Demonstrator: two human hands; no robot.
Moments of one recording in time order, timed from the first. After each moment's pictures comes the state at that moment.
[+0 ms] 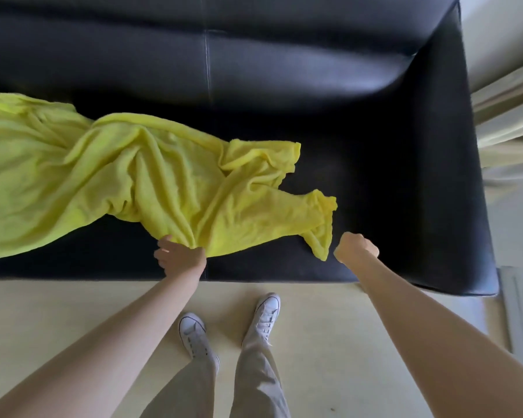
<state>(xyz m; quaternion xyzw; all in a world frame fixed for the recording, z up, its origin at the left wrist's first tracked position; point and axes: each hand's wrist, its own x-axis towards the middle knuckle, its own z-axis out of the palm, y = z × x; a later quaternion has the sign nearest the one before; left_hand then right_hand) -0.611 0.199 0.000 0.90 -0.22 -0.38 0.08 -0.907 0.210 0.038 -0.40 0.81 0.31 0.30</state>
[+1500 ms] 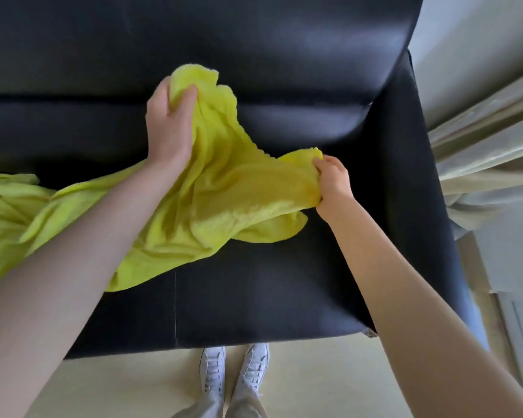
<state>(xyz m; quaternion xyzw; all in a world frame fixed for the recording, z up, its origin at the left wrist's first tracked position) -0.730 -0.062 0.167 0.58 -0.53 -0.41 0.47 -0.952 0.014 0.100 -0.10 0.73 -0.46 0.49</state>
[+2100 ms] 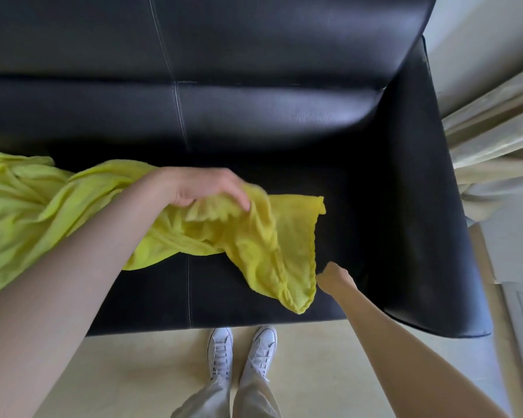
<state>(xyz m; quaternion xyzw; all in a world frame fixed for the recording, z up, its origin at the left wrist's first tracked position) -0.700 0.004 0.172 0.46 -0.54 -0.70 -0.13 -0.933 0.189 0.006 -0.30 0.84 0.16 0.43</state>
